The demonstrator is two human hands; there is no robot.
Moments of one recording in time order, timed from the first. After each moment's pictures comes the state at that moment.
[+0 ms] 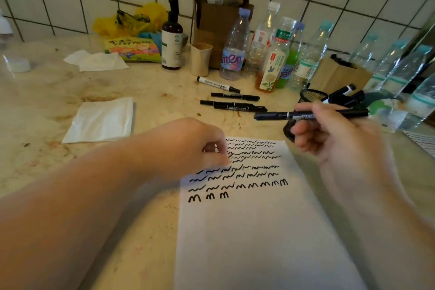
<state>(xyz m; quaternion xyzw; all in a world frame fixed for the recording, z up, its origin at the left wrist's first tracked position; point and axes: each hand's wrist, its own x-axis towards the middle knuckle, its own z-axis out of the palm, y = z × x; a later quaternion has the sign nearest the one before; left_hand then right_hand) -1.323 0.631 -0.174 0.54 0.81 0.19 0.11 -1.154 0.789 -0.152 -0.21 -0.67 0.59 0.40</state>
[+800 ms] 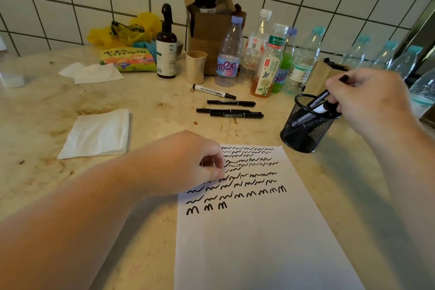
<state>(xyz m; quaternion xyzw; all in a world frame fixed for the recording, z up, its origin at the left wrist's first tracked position) -1.328 0.633 -0.184 0.54 0.81 0.20 0.11 -1.168 0.857 -0.097 -0.40 -0.80 0.23 0.39</state>
